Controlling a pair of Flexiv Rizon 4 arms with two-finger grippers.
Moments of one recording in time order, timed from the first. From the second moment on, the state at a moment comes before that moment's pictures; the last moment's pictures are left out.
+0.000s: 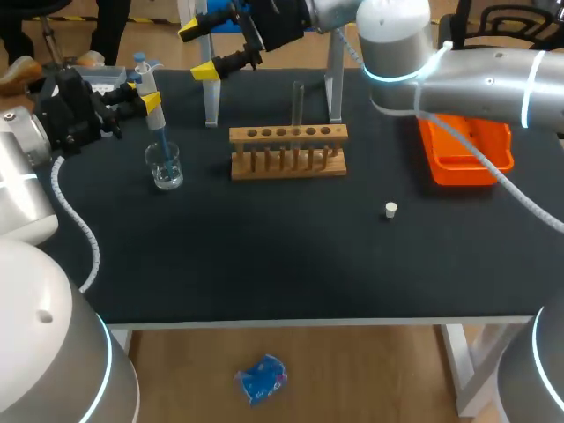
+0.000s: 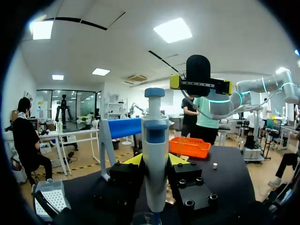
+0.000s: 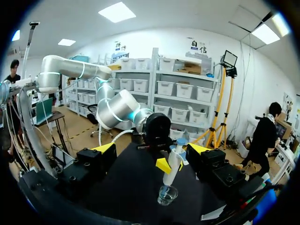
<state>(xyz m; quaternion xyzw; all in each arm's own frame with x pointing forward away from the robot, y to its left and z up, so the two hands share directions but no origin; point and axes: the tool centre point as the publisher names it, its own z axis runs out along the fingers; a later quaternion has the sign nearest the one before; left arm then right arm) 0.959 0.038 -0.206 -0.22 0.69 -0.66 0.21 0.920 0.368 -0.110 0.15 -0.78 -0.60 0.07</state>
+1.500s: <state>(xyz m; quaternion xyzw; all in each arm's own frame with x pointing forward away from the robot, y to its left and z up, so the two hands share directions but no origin) 0.959 0.038 -0.206 -0.22 0.69 -0.66 0.21 0.942 0.435 -0.100 0.18 -0.75 -0.62 0.15</state>
